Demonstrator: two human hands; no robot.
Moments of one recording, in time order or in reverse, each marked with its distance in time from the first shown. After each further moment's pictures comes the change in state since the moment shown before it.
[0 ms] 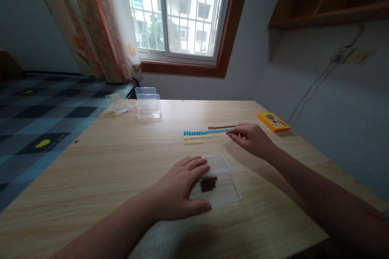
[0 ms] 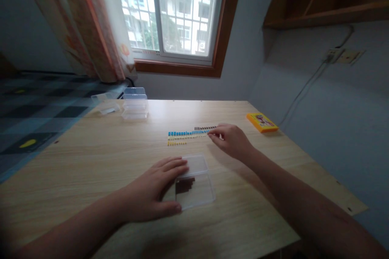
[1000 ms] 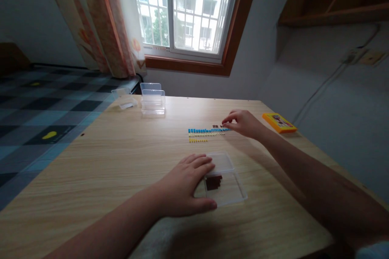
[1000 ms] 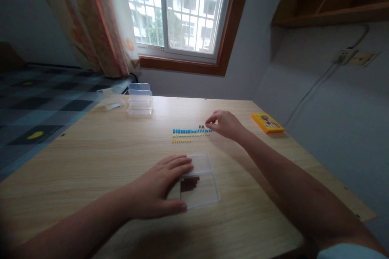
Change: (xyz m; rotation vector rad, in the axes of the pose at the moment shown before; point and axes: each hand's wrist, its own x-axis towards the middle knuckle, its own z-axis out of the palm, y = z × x) left_hand 0.000 0.000 0.003 -0.015 0.016 0.016; right_hand 0.063 0.003 0.005 -0.083 -0.166 0.041
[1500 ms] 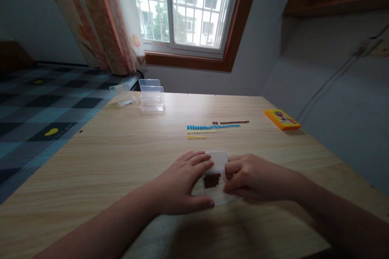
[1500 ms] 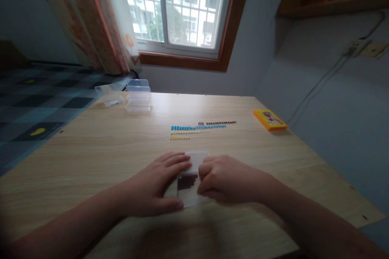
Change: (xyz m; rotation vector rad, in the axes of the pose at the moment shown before) left_hand 0.001 -0.001 0.001 0.001 0.005 -0.001; right_hand -0.109 -0.058 0.007 0.147 -0.409 -0.617
